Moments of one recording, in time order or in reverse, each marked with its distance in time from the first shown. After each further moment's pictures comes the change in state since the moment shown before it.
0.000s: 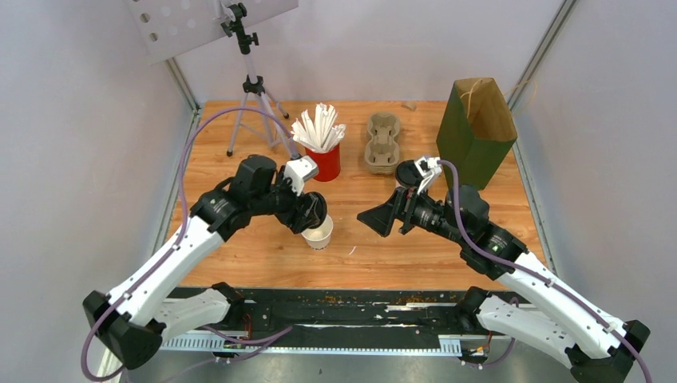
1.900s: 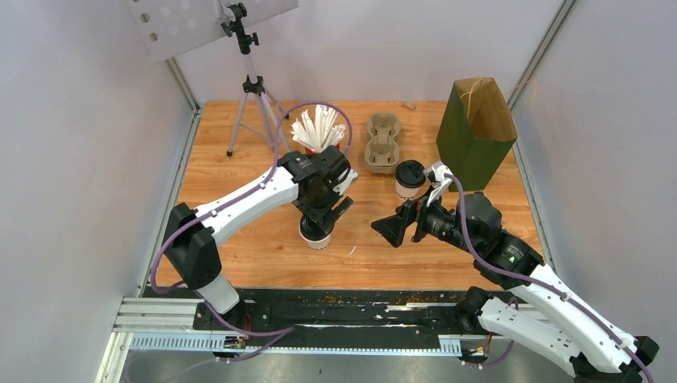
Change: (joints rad) left arm -0.192 0.639 0.412 -0.443 -0.354 -0.164; right arm 0.000 -0.108 0.001 -0.182 0.089 -0.229
